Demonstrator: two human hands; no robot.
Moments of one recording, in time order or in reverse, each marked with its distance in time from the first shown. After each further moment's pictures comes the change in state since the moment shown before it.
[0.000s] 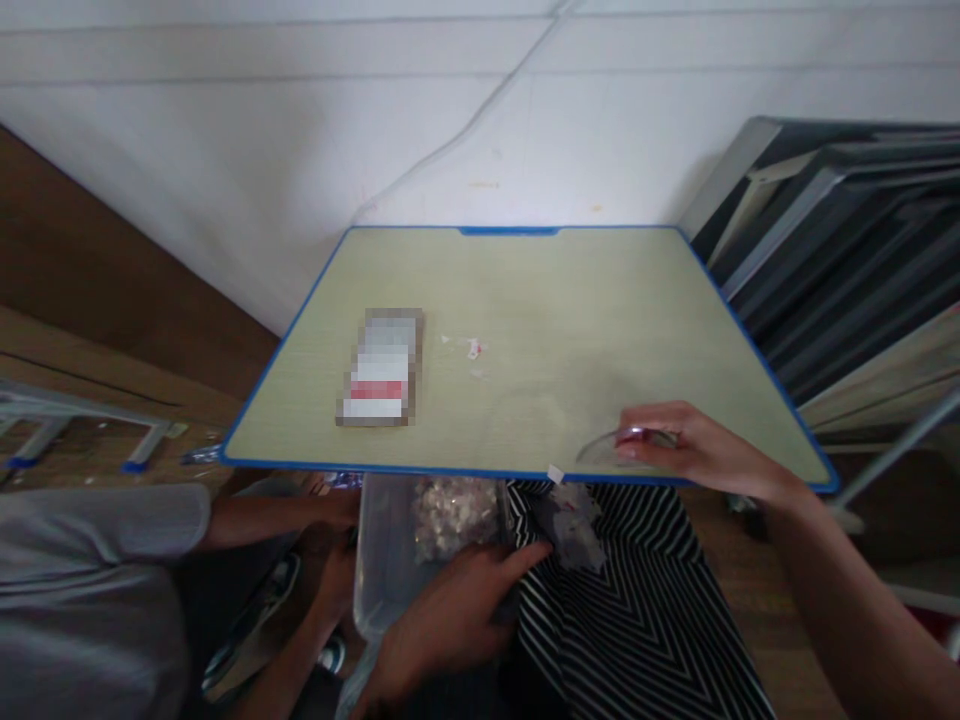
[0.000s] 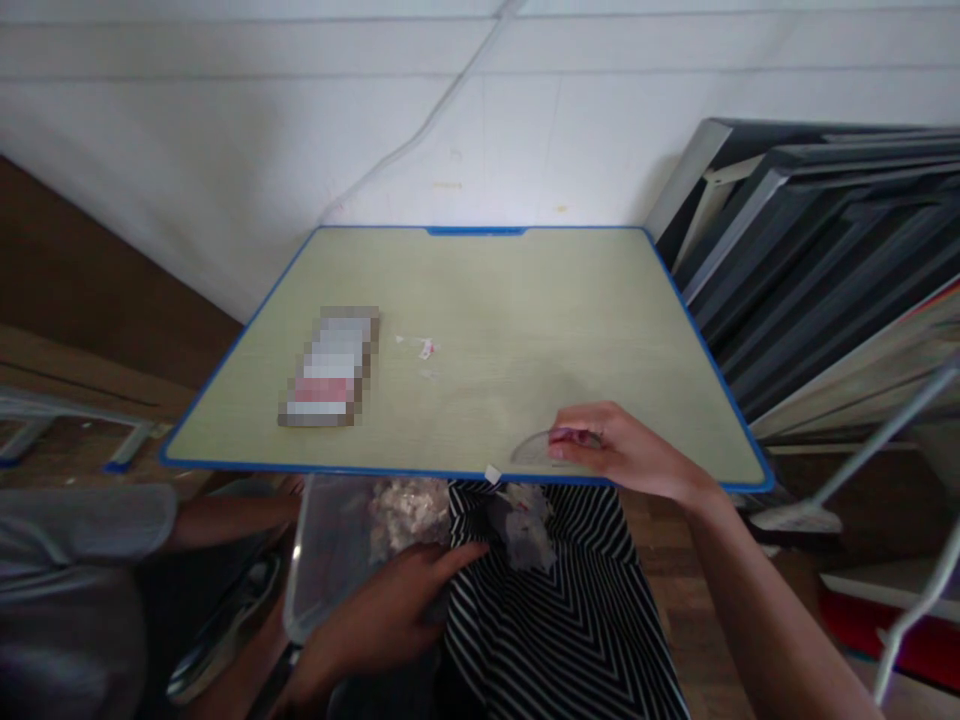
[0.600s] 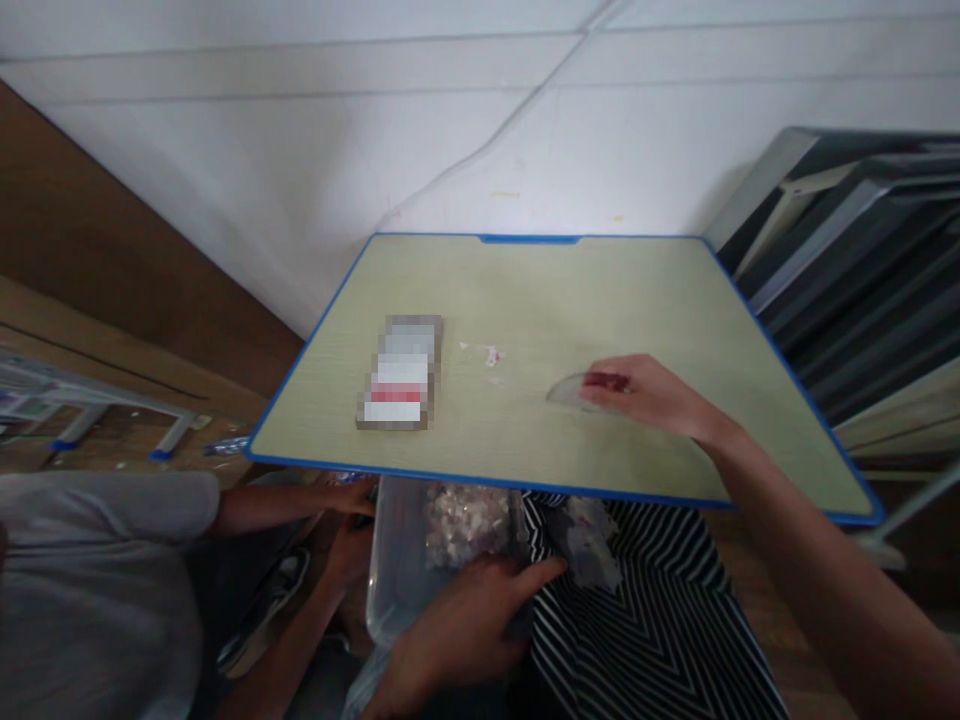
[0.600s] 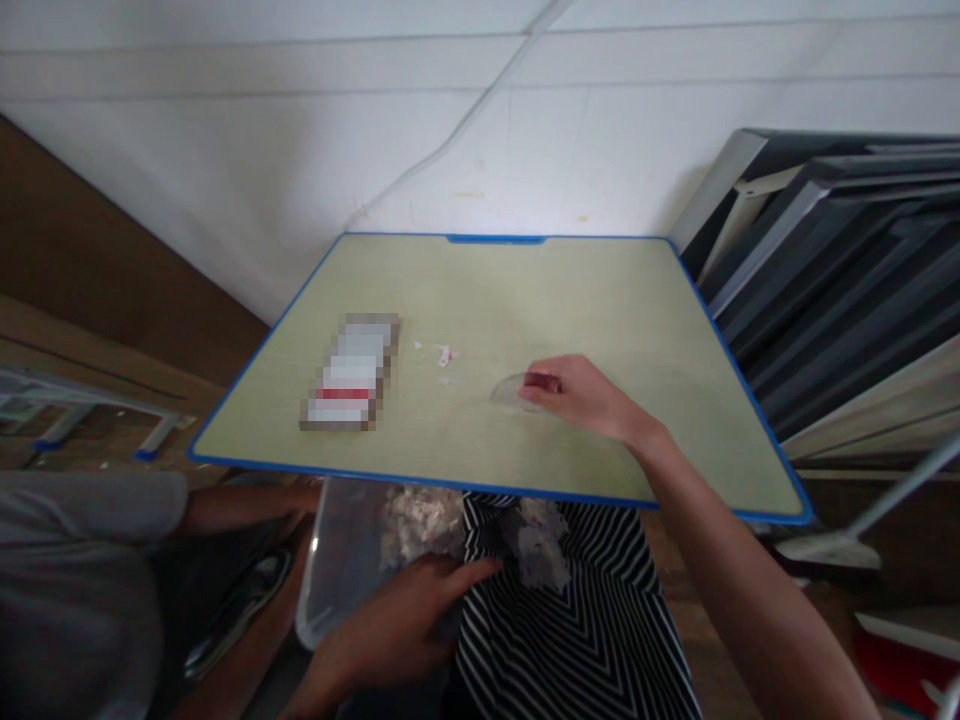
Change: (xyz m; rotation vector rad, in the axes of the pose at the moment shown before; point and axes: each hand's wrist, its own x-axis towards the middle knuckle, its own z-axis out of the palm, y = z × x) left_hand 0.000 0.004 -0.001 0.055 -0.029 -0.031; right_hand 0.073 0.001 -0.010 -0.126 0.122 0.014
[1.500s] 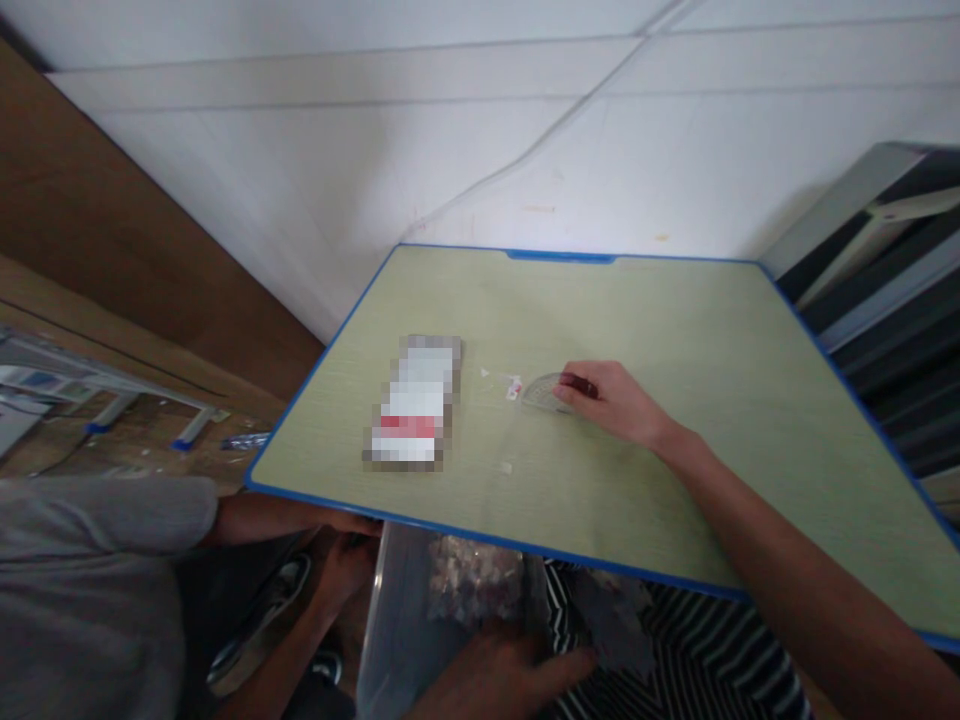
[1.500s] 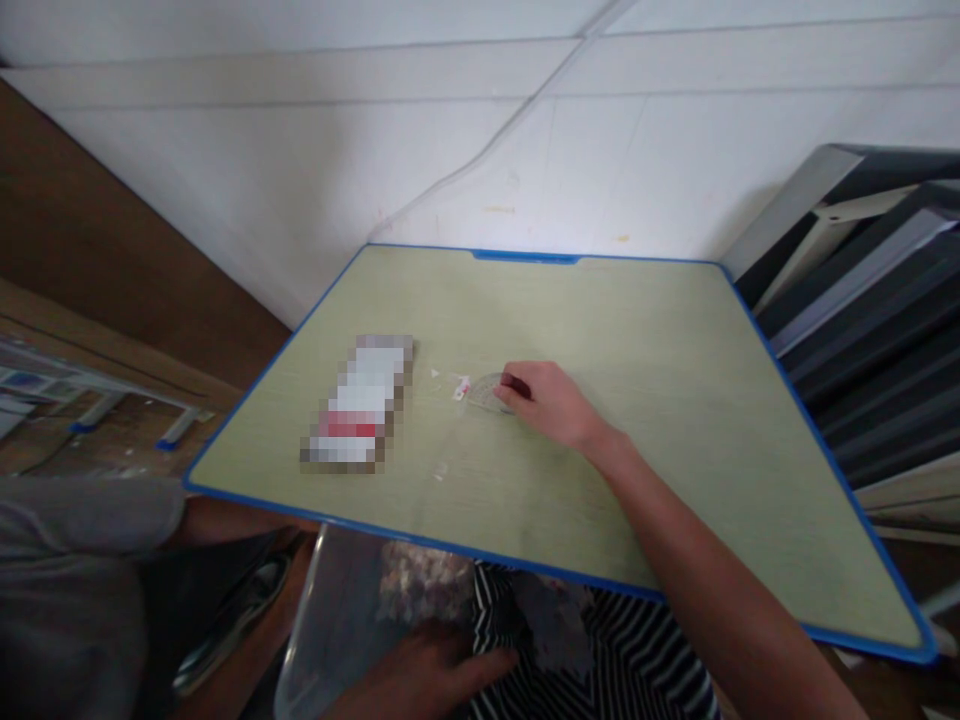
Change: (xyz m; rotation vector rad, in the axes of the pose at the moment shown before) left_hand 0.011 -0.008 0.012 0.257 -0.033 0.031; right_hand 0.069 -0.005 0.026 0.000 0.055 -0.104
